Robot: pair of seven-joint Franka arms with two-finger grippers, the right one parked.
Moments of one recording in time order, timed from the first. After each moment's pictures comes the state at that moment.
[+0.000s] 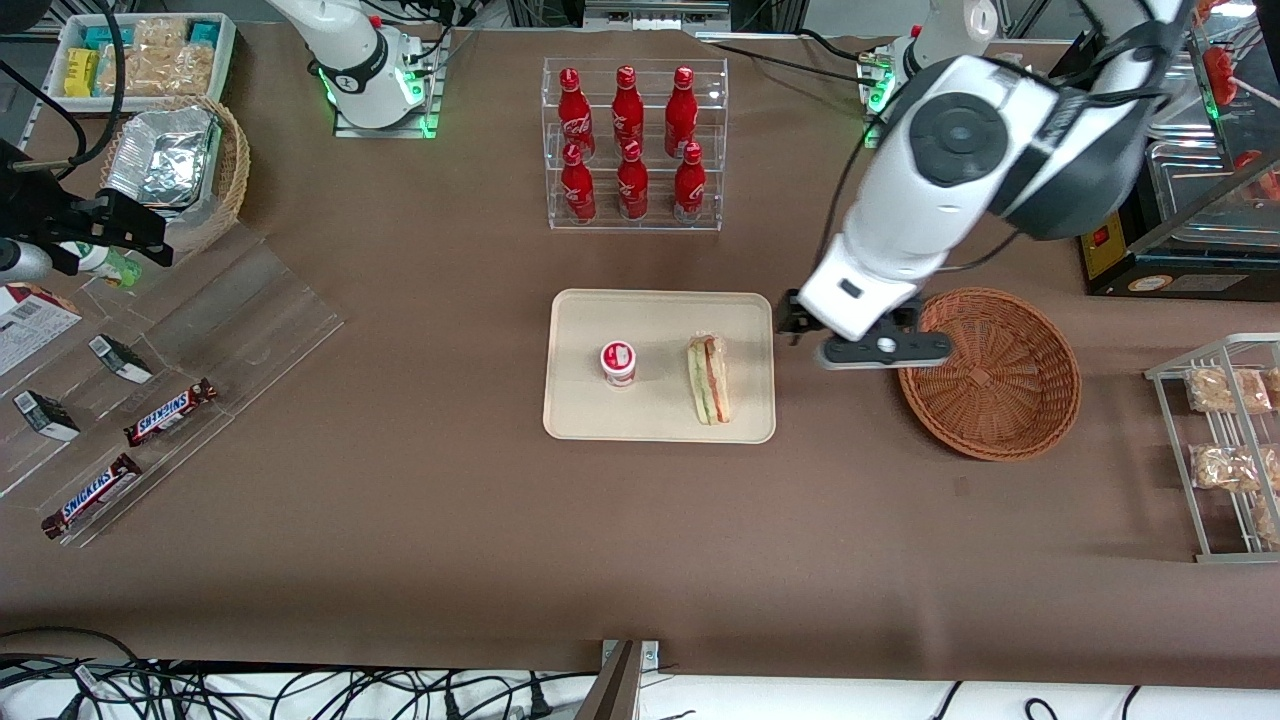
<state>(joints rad) 0.09 0.35 -0.61 -1.50 0.23 1.81 -0.61</state>
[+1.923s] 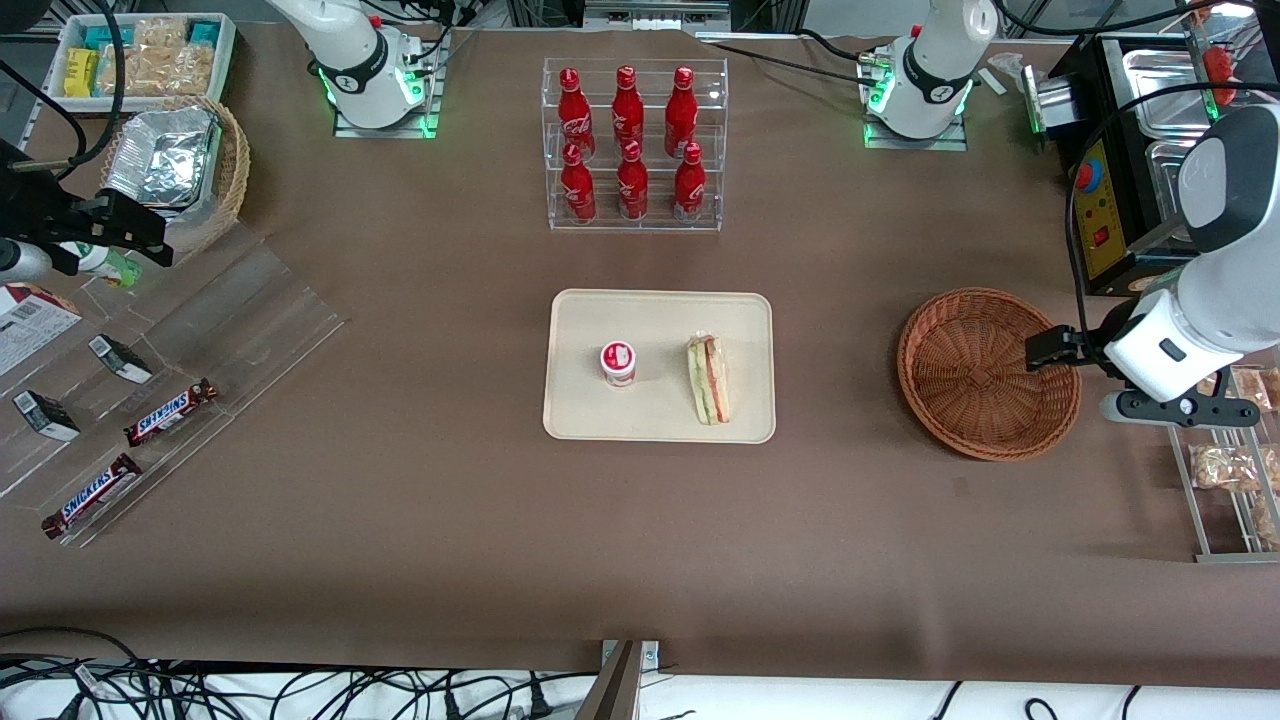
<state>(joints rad) -0.09 0.29 0.08 -1.48 -0.03 1.71 0.05</state>
